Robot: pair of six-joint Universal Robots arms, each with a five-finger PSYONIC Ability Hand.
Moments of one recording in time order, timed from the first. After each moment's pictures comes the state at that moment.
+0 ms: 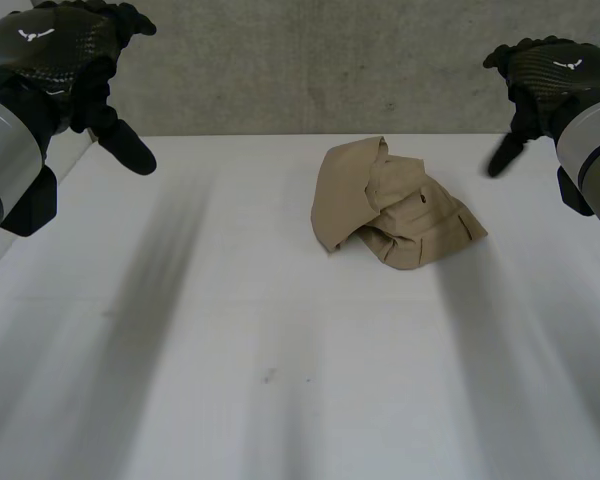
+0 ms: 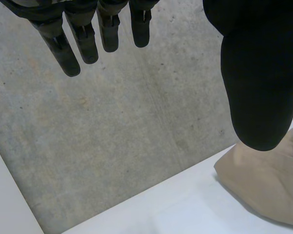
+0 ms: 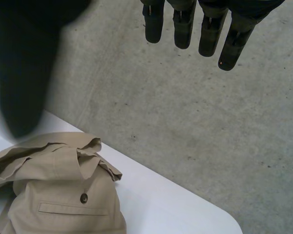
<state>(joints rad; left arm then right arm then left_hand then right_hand) 4.23 -1.58 -1.26 2.88 -1.72 3.24 1.91 -1.31 1.16 0.18 1.63 2.97 0.19 0.21 0.21 0.20 0.05 0.14 0.22 0.14 0.21 0.07</state>
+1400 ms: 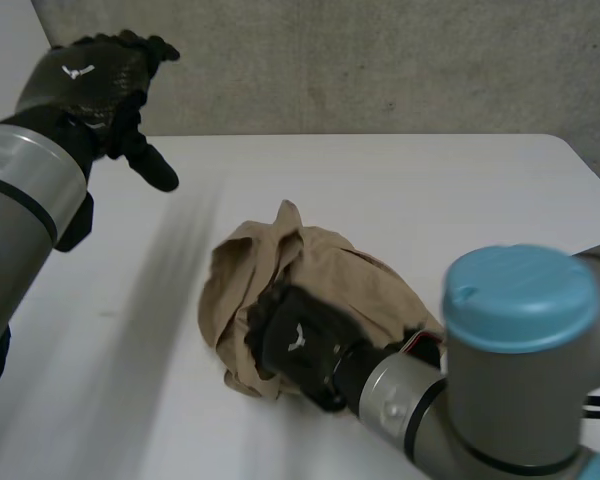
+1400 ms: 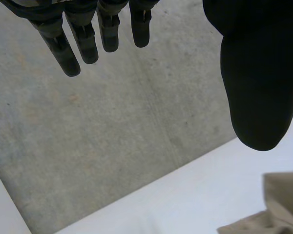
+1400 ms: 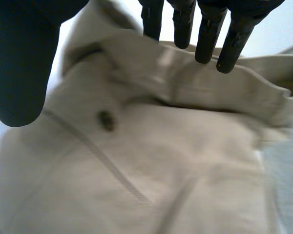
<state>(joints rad) 4.20 -1.62 -1.36 3.02 -1.72 3.25 2.34 -1.24 1.60 0.05 1.26 2.24 0.19 0.21 0.21 0.20 0.05 0.20 0.22 0.21 0.23 0.07</state>
